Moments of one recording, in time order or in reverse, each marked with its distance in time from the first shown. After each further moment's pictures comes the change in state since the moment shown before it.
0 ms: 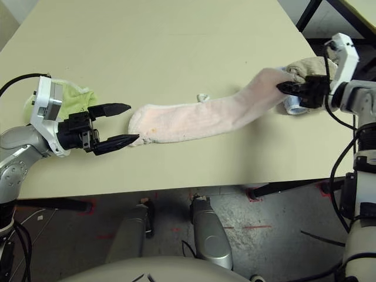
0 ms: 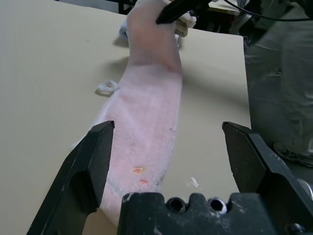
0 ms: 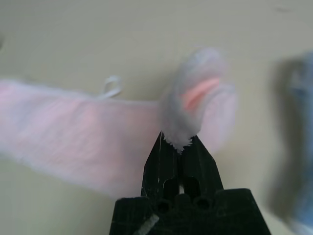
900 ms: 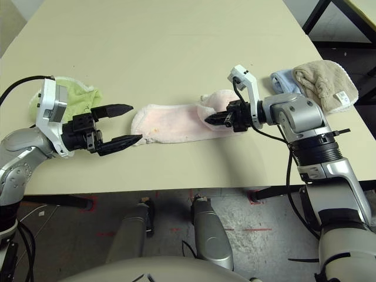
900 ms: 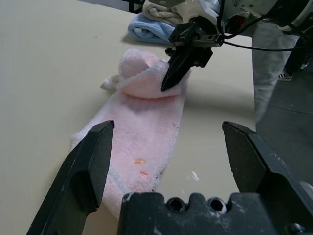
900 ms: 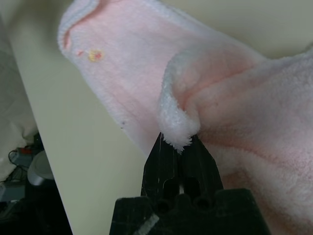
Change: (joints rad) left arm 0.018 -0.013 -0.020 -0.016 0.010 -0.001 0.032; right arm 0.080 0.210 0.187 -0.235 0.023 0.068 0.046
